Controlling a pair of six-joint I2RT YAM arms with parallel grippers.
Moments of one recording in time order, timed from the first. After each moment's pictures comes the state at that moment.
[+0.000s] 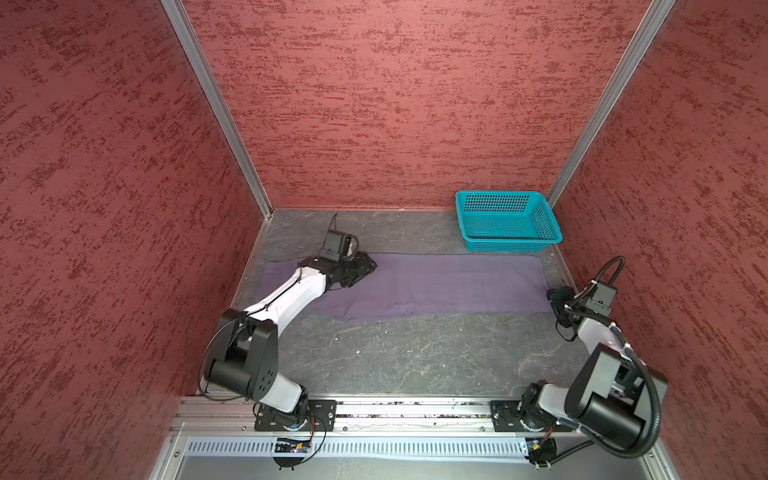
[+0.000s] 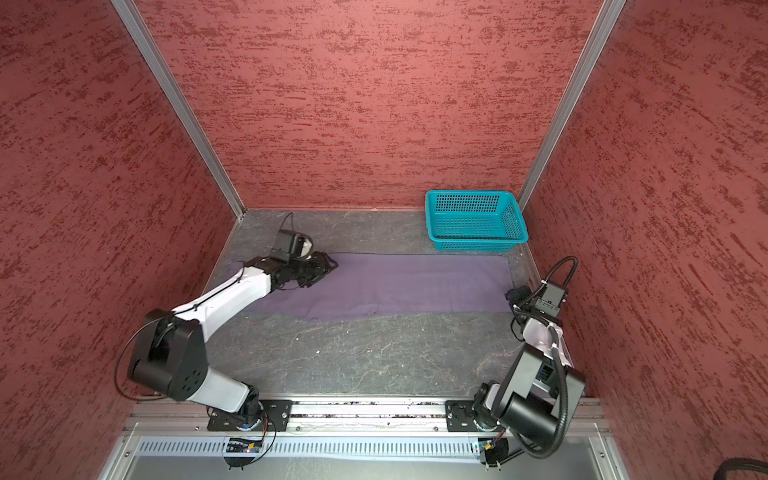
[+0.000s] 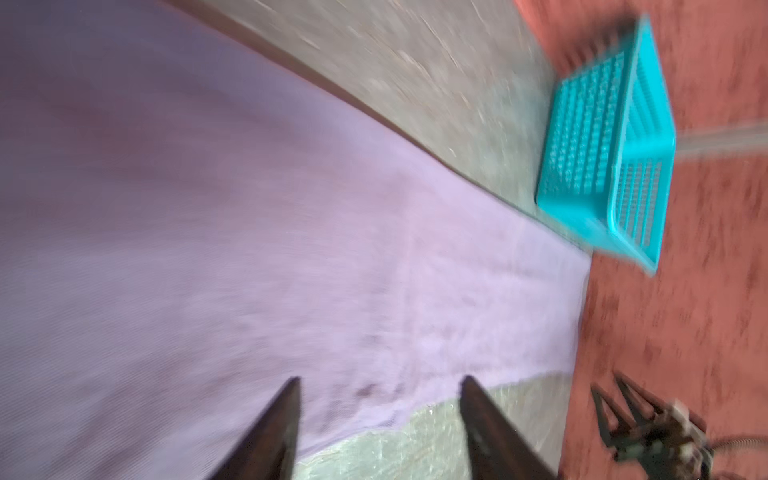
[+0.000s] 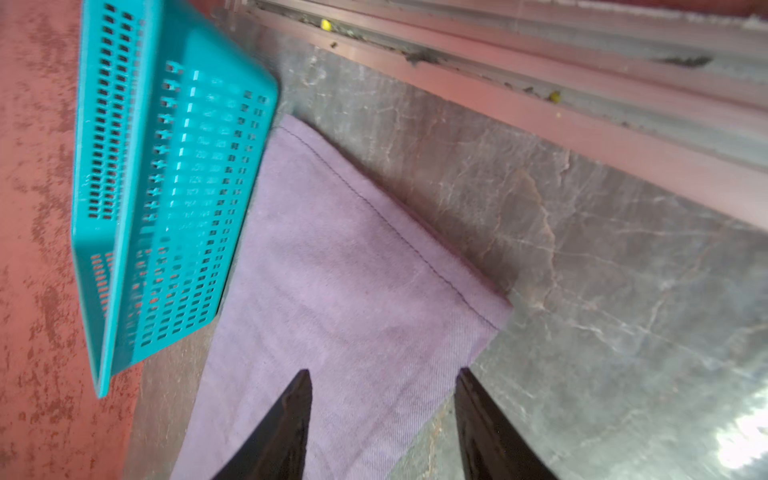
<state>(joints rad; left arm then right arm) -0.25 1.46 1.00 -0.42 0.25 -0.82 -0.59 1.22 0.59 -0.15 -0.34 0.69</state>
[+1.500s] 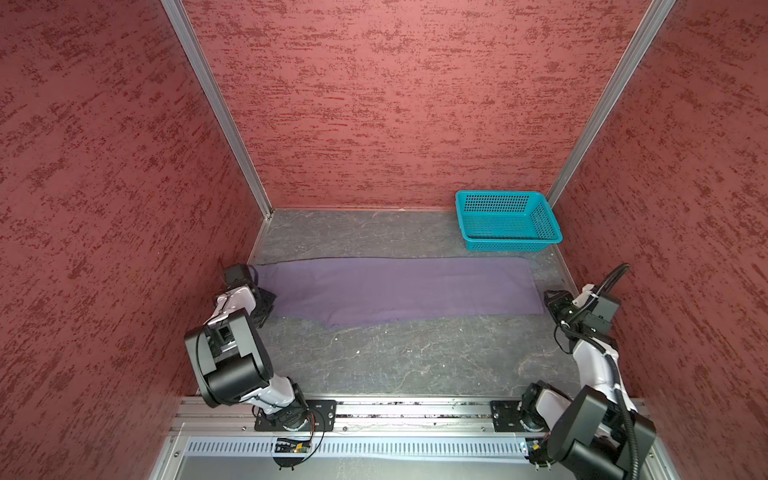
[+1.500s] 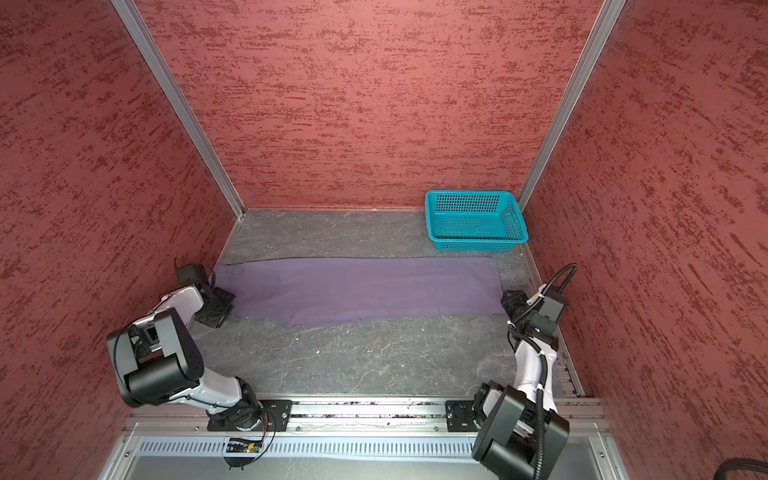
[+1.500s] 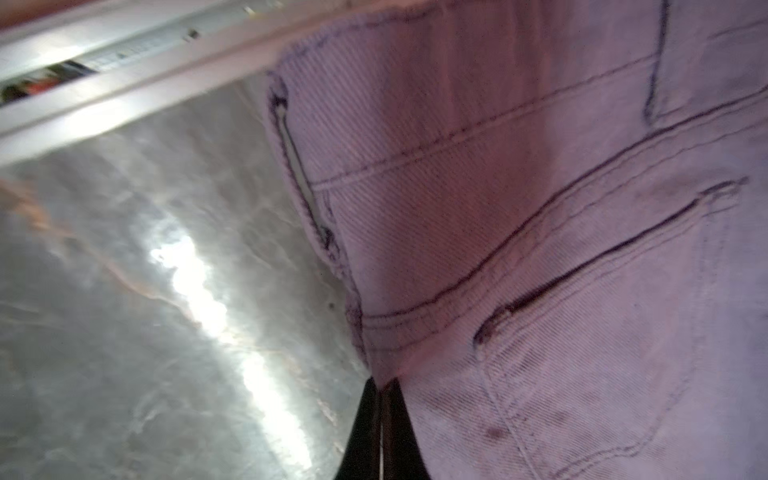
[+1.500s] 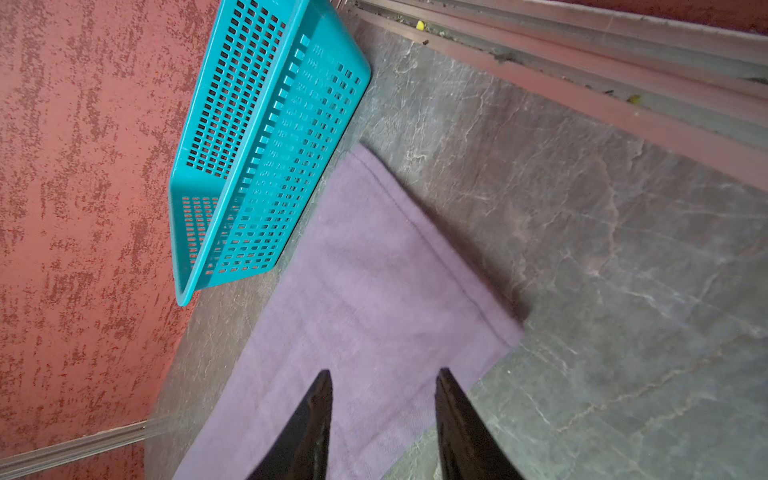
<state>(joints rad) 0.56 1.46 0.82 -0.55 0.02 -0.72 -0.59 1.01 0.48 -0.14 -0.45 0.65</state>
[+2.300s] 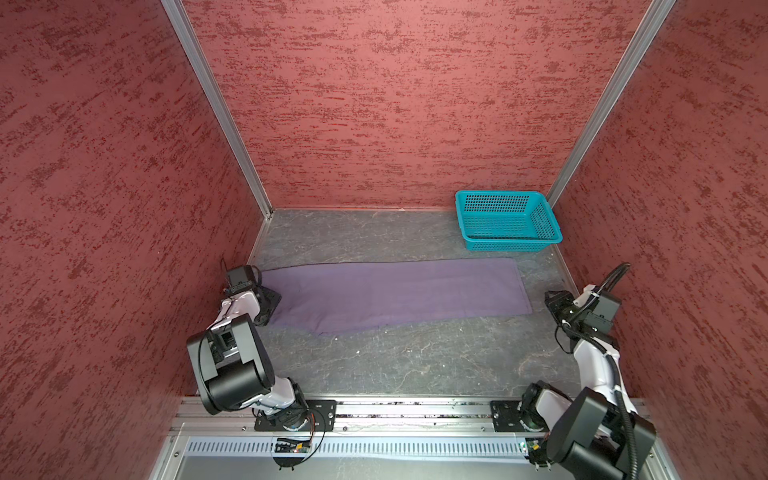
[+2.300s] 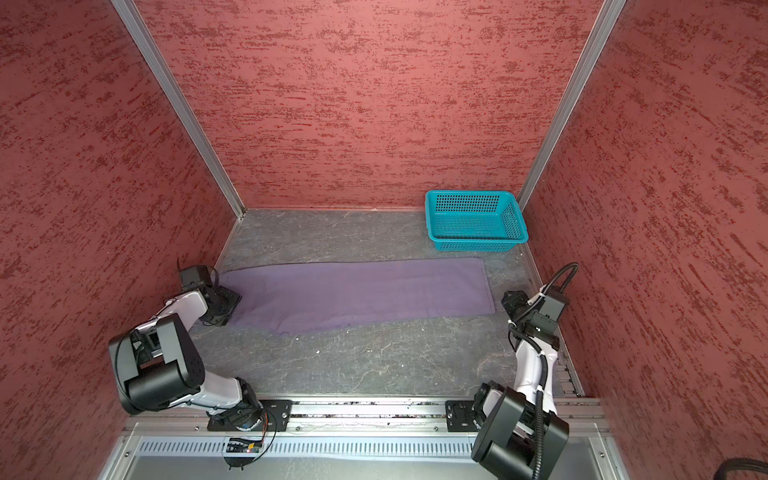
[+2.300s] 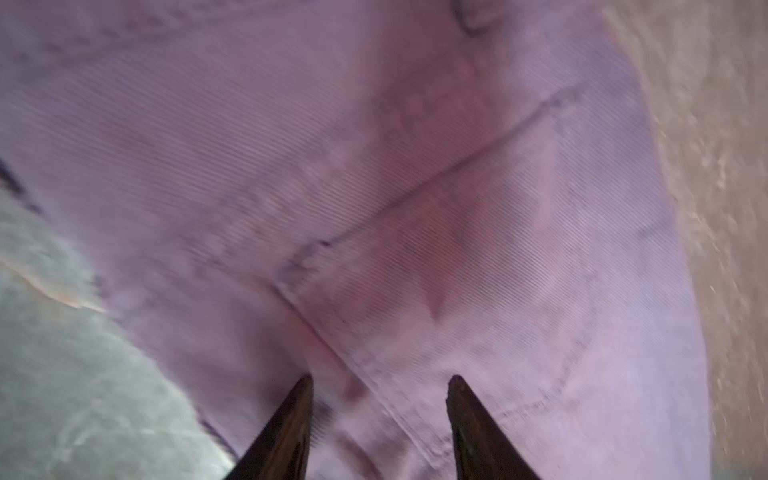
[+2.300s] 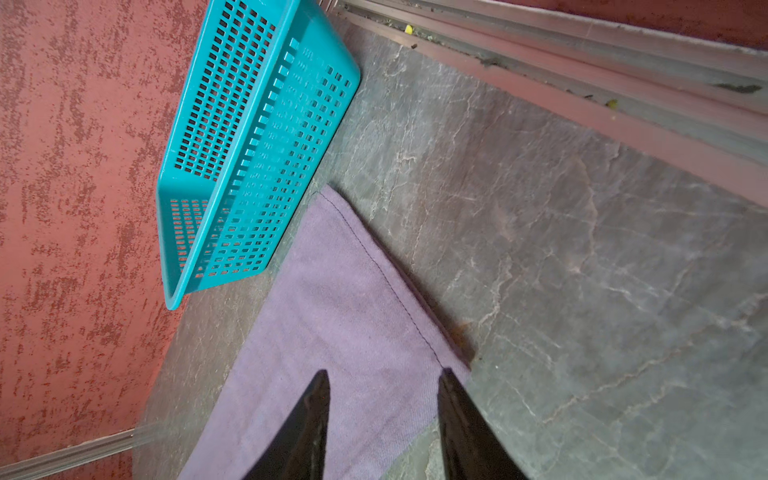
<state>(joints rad) 0.43 1.44 0.77 -0.45 0.07 -0.74 -0.59 1.01 0.50 -0.19 -0.42 0.63</state>
